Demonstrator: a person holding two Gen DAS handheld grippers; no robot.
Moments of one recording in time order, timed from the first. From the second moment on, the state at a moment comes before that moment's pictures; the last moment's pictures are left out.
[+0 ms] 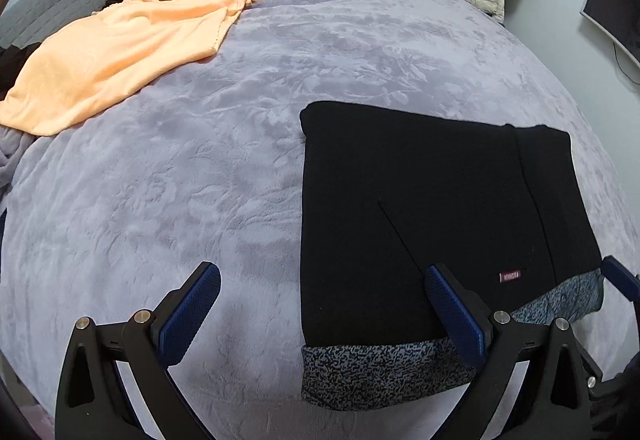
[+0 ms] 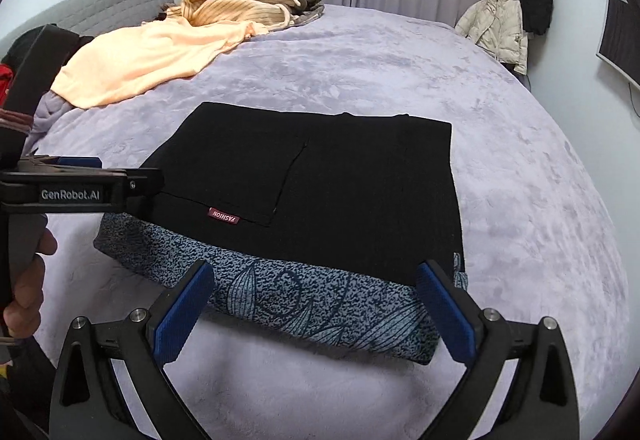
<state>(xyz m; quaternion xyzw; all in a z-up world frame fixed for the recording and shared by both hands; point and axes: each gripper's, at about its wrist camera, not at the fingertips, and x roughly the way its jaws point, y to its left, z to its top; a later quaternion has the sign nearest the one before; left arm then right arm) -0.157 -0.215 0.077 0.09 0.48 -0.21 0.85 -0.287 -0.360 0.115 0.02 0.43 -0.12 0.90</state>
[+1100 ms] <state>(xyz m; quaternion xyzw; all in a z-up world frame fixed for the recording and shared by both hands) -0.195 -0.247 0.098 0.12 0.46 -0.20 0.86 -0.297 -0.392 0.139 0.04 0.43 -0.20 0.88</state>
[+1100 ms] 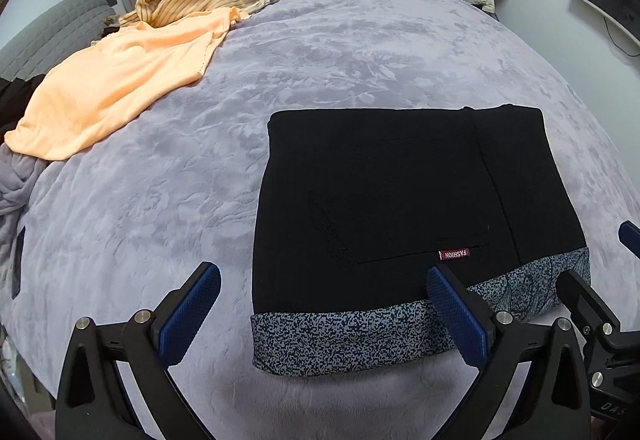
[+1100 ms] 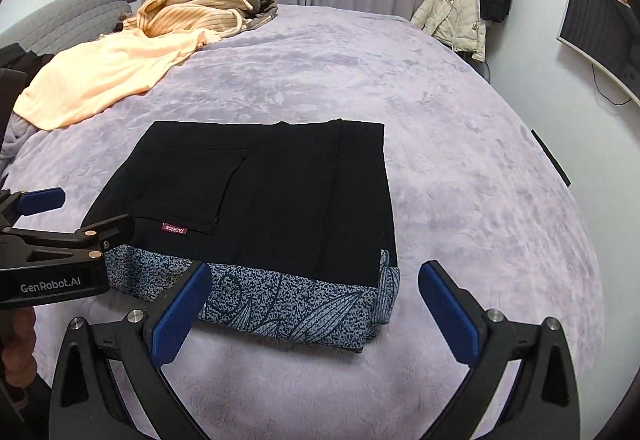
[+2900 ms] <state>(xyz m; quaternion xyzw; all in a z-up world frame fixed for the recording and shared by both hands) -0.190 -0.236 0.088 0.11 0.47 -0.19 0.85 -0.288 -0.381 0.131 0.03 0.44 -0.18 0.88</state>
